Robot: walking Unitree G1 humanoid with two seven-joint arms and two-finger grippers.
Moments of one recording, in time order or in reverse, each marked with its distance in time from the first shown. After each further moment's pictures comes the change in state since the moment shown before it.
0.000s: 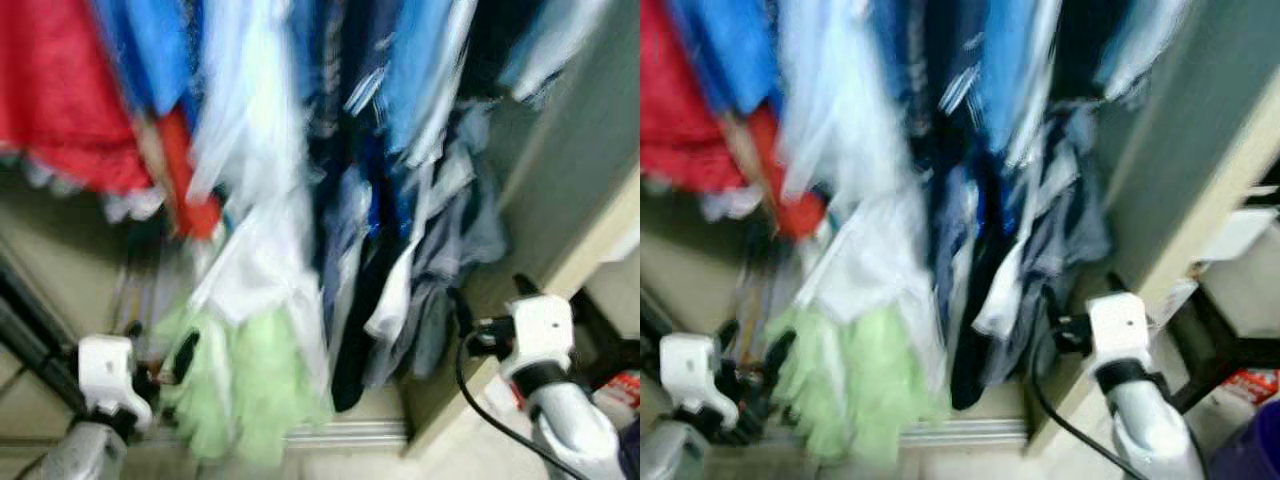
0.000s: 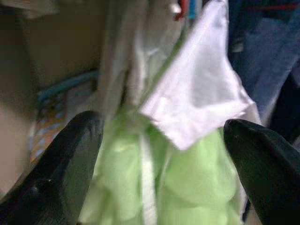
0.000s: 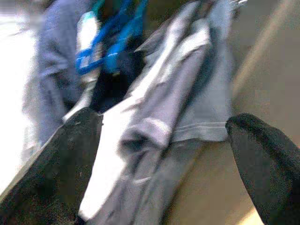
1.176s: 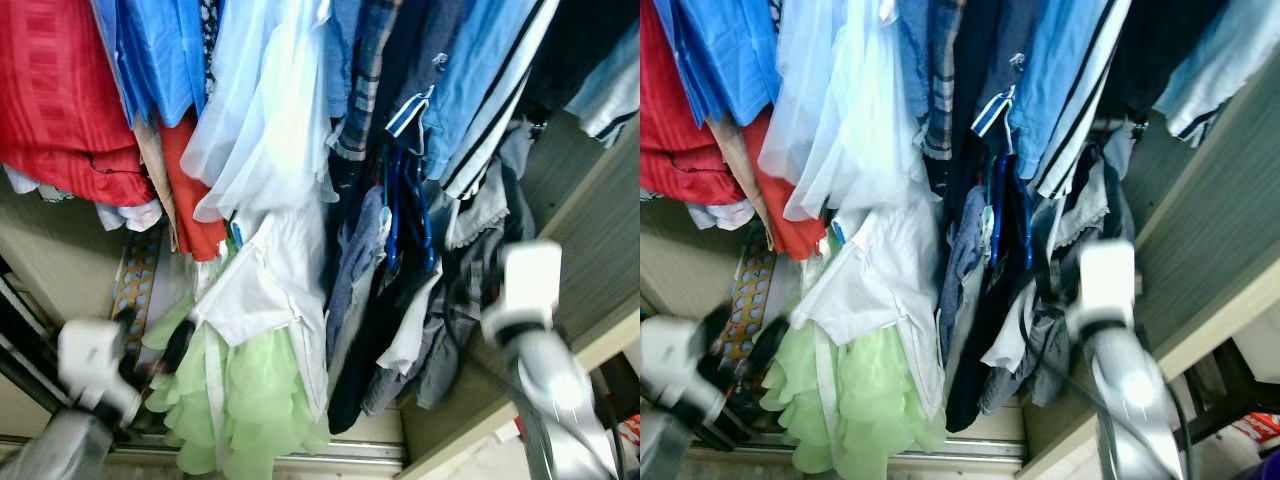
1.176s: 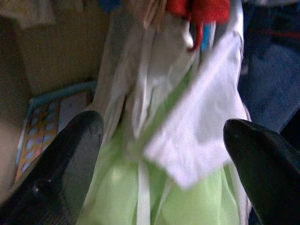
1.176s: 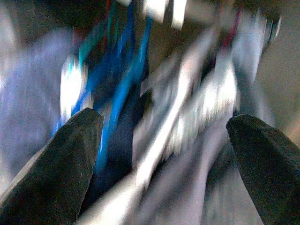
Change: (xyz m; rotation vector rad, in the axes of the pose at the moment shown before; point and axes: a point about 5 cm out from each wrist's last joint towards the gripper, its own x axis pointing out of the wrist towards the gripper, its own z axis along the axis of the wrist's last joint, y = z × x) left arm -0.024 0.000 0.016 -0.023 -0.013 -0.048; right arm 0.014 0.001 0.013 0.076 0.017 -0.052
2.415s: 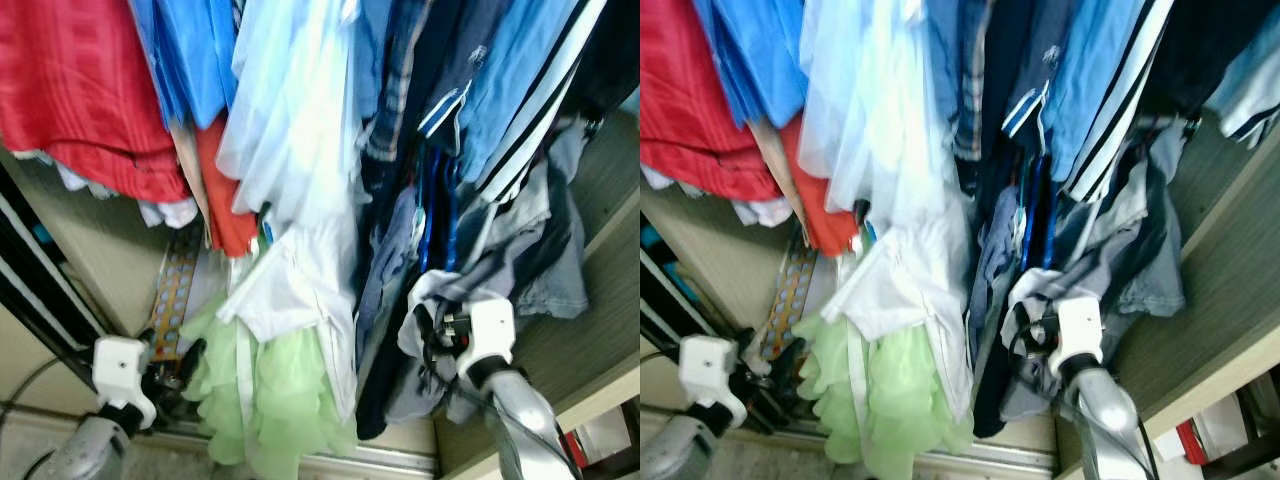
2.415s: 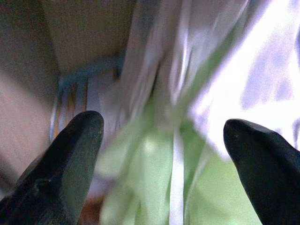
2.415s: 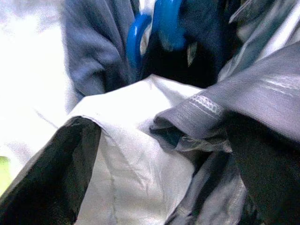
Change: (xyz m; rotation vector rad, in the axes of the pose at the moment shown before) left arm 0.038 0.008 -0.029 0.032 0.010 -0.020; right arm 0.015 0.017 -0.053 0.056 0.026 0.160
